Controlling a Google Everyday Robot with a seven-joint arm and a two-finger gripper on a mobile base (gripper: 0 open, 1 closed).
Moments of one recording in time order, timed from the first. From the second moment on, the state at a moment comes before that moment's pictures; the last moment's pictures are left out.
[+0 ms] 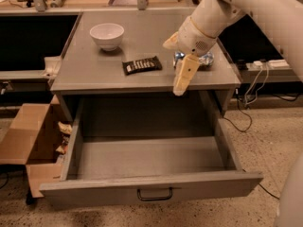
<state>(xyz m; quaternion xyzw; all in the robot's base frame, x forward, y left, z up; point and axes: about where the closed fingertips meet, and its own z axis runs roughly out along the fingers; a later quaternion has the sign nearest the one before) 0.614 -0.078 0.887 -0.71 0.65 0.12 0.22</state>
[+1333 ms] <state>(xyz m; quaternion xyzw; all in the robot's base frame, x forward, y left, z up) 0.701 -0.020 0.859 -0.64 0.67 0.22 0.31</state>
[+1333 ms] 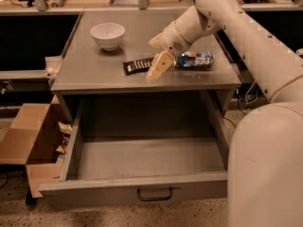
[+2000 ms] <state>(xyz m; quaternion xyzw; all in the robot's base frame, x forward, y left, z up) 0.717 -0.009 0.840 -0.63 0.68 0.24 0.31</state>
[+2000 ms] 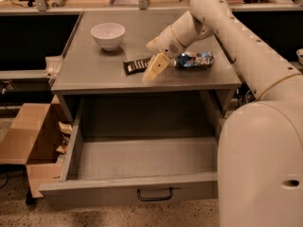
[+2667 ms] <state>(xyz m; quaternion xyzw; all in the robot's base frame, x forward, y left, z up) 0.731 -0.004 0.818 -0.62 0.69 0.25 0.29</state>
